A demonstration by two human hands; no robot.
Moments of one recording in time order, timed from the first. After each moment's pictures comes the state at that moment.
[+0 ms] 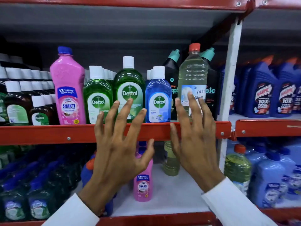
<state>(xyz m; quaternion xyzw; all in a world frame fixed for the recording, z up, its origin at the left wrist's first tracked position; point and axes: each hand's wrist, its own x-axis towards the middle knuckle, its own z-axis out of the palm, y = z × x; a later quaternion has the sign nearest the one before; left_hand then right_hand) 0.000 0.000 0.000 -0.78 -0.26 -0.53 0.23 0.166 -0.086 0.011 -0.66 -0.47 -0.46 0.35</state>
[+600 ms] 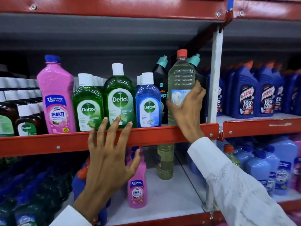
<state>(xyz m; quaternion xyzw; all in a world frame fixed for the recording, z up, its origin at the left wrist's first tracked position) 0.005 0.025 -0.020 -0.81 -0.30 -0.46 0.20 0.227 -0.032 0.076 -0.61 -0.39 -0.29 0.63</state>
